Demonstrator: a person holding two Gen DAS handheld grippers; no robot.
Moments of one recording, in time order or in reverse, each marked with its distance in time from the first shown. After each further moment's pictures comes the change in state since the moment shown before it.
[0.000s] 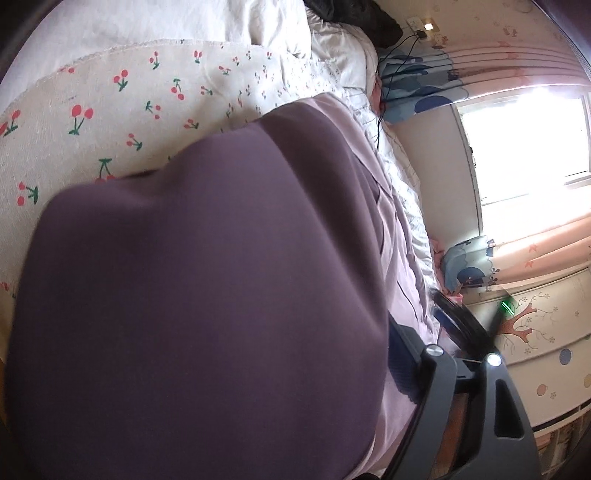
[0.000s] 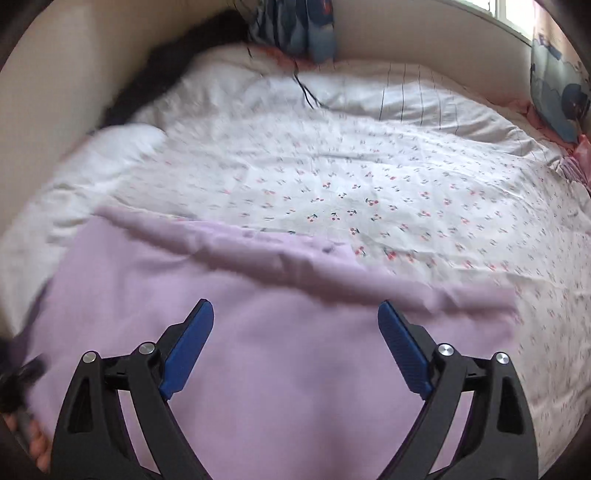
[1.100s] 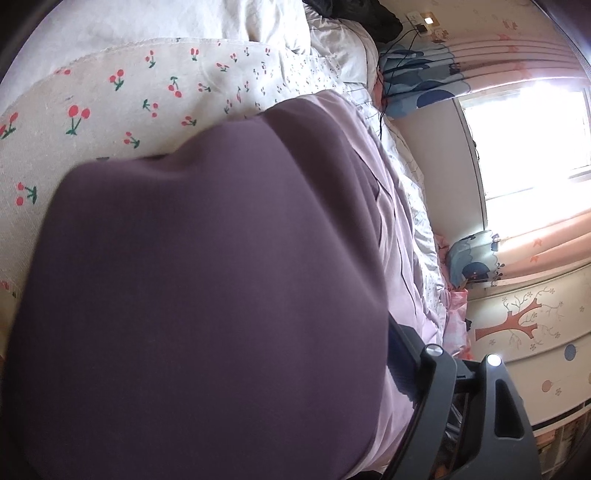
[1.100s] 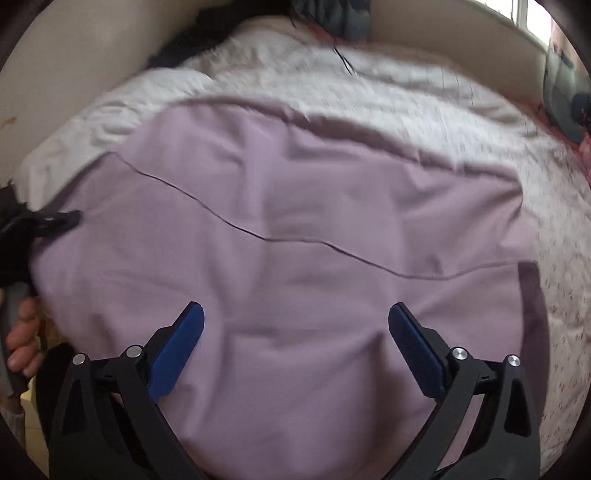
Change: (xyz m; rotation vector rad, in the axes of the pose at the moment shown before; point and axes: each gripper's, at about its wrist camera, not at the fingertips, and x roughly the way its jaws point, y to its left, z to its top) left arm 0.008 0.001 0.004 0.007 0.022 0.028; right arm -0.084 0.064 -0.146 -0.132 0.002 0.043
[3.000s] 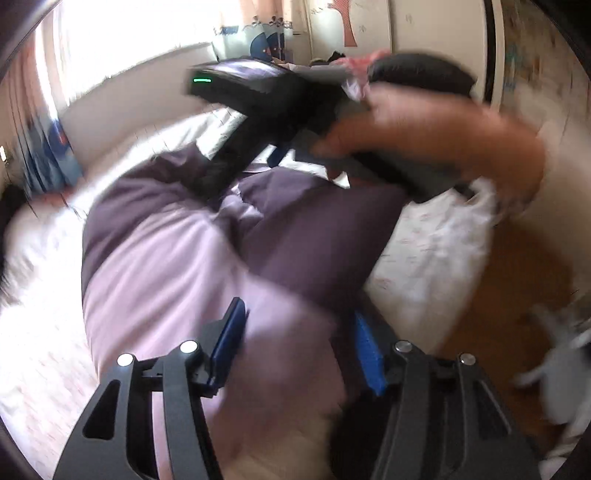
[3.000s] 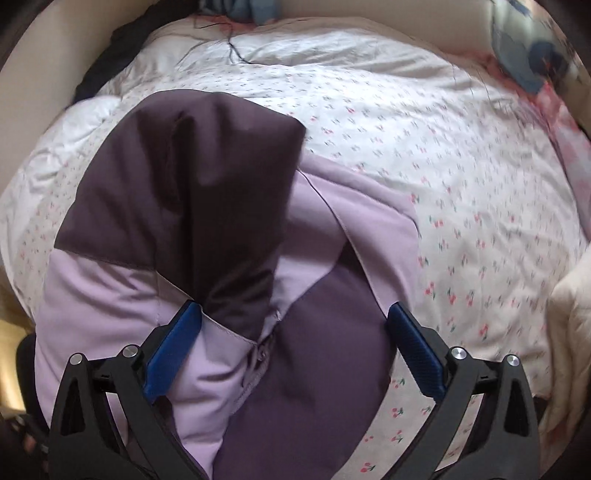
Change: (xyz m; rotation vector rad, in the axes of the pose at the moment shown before) left arm 0.079 -0.323 -0.310 1.433 0.247 0.017; right arm -0.025 -0.237 0.029 0.149 0.135 -0.056
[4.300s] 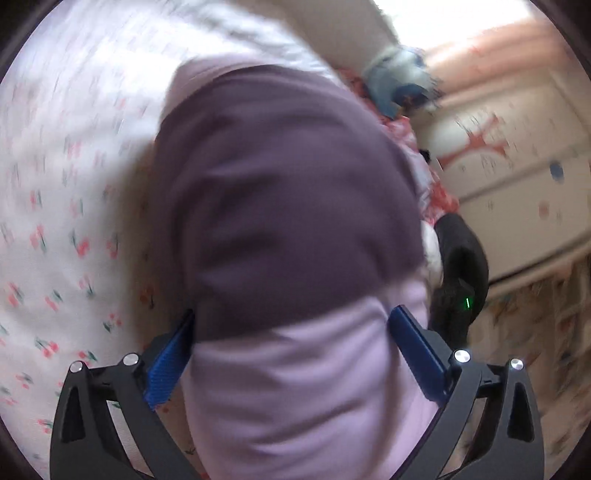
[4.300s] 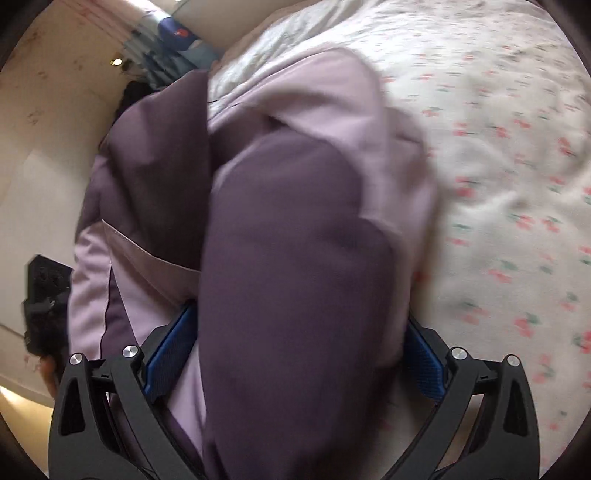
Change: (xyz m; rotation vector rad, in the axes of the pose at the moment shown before) left arm 0.079 0.243 -0.033 -0.793 0.006 -0.365; right arm 0.056 -0.047 -0.096 0.459 -0.121 0.358
